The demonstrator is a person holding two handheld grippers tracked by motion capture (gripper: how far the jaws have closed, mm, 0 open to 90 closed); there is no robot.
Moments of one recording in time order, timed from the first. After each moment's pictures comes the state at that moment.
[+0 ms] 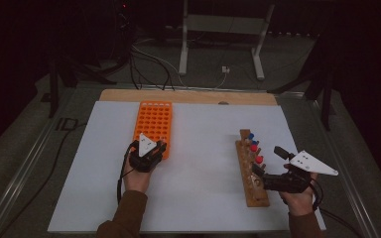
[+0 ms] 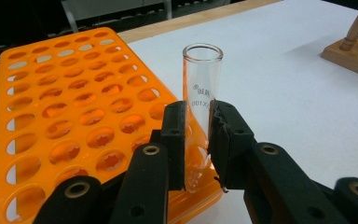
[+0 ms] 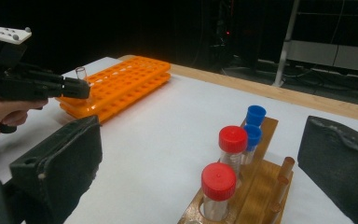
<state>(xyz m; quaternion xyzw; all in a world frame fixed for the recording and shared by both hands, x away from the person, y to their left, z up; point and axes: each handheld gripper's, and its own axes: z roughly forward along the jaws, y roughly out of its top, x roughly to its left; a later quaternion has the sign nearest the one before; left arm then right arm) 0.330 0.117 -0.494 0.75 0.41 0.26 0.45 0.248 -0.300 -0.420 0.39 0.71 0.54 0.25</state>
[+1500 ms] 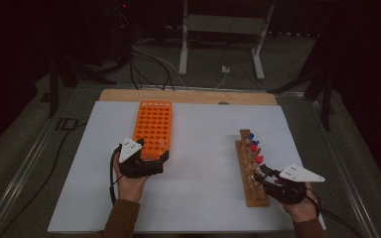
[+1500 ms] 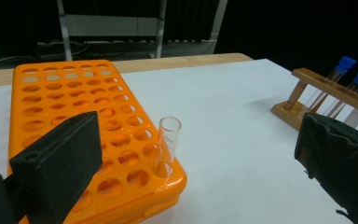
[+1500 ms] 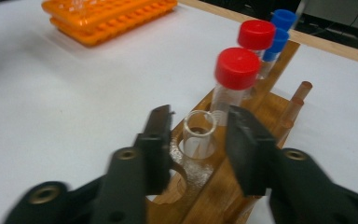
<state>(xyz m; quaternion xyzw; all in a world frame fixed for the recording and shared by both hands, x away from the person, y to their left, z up) 0.293 0.135 -0.459 0.68 0.44 0.22 0.54 0.237 -0.303 -0.456 0.37 0.79 0.44 0.23</state>
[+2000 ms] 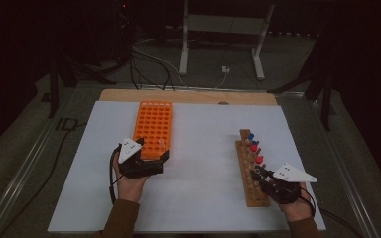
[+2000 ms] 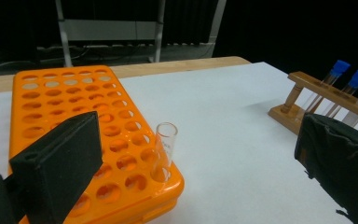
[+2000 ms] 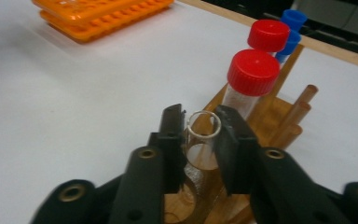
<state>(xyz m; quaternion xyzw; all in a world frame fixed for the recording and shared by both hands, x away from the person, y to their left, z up) 0.292 0.135 -0.455 0.69 0.43 0.23 0.54 0.239 -0.292 -0.460 0.37 0.78 0.43 0.25</state>
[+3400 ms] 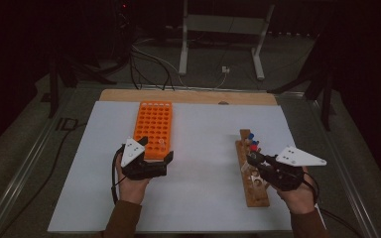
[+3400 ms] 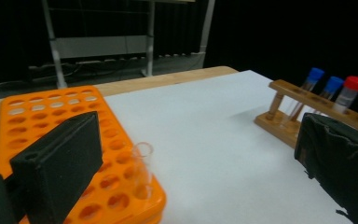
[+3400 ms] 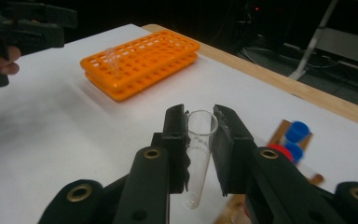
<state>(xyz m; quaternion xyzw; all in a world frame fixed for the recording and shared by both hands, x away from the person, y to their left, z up) 0.283 0.122 -0.443 0.69 0.40 0.24 0.55 0.251 -0.269 -0.392 0.34 0.78 0.48 0.23</state>
